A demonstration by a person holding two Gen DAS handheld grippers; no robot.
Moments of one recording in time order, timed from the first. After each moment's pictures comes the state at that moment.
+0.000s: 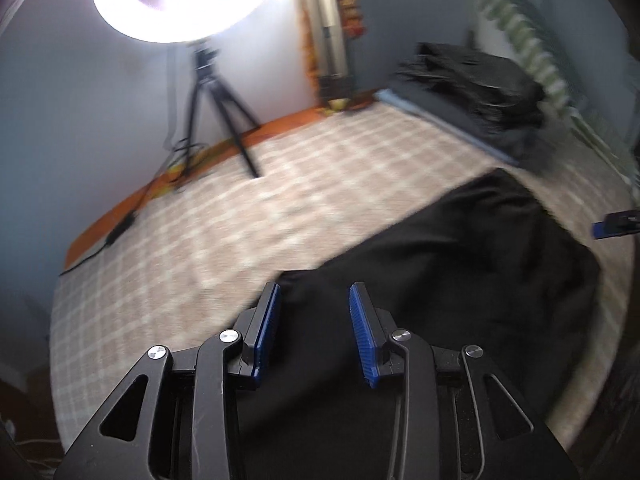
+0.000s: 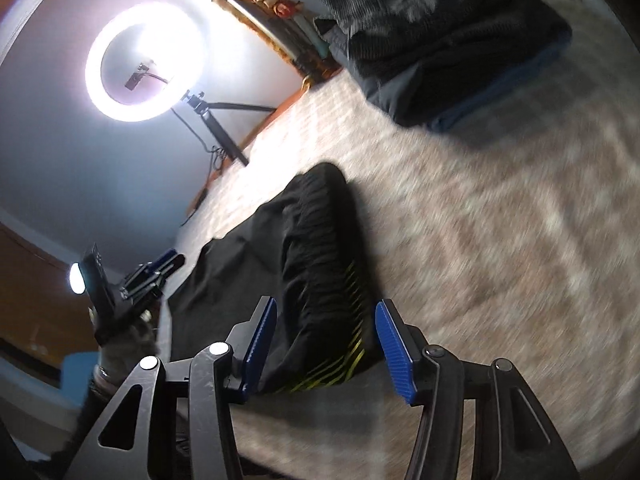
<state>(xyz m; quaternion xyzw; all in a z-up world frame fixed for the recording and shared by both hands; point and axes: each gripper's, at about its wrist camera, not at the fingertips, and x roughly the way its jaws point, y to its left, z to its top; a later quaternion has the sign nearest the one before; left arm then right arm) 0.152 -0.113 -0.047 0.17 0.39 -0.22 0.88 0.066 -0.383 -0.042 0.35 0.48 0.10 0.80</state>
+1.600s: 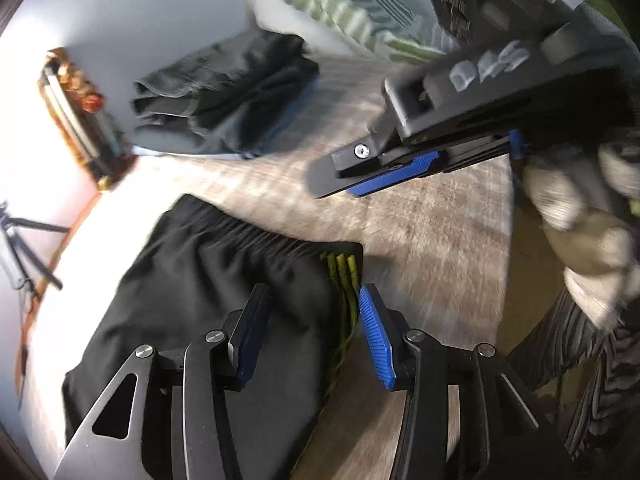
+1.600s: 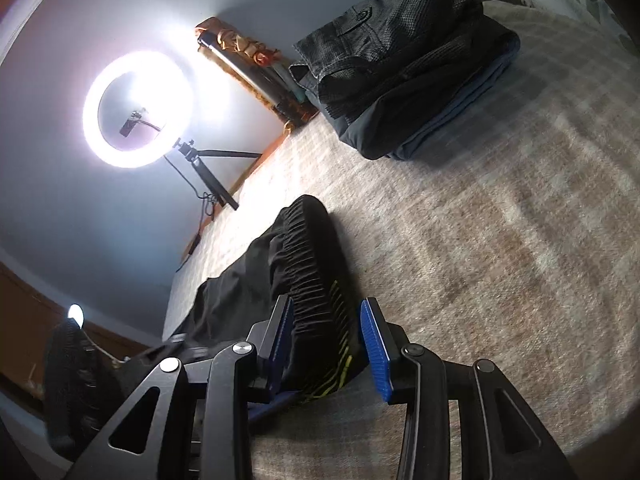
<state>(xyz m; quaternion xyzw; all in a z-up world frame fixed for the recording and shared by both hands) 0.036 -0.314 -0.070 0.29 0.36 -0.42 0.78 0.038 -0.392 -0.034 0.37 0.41 0.04 0.83</state>
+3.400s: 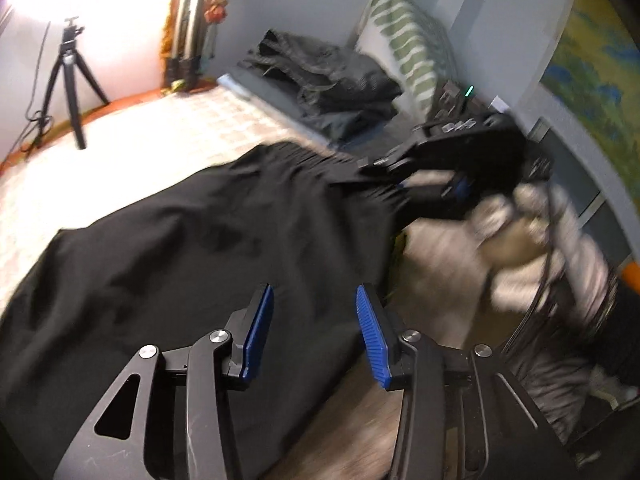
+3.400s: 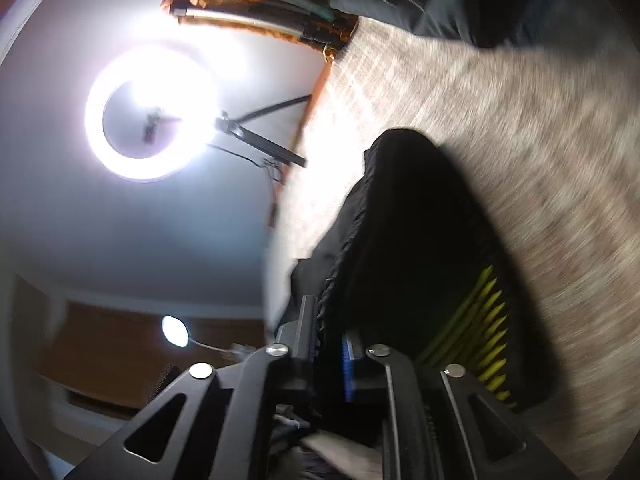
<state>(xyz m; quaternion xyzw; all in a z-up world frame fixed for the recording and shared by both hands) 0.083 -0.174 -0.051 0.05 0.44 -0.40 0.80 0.127 -0.355 -0.068 0.51 0.46 0.17 0.71</state>
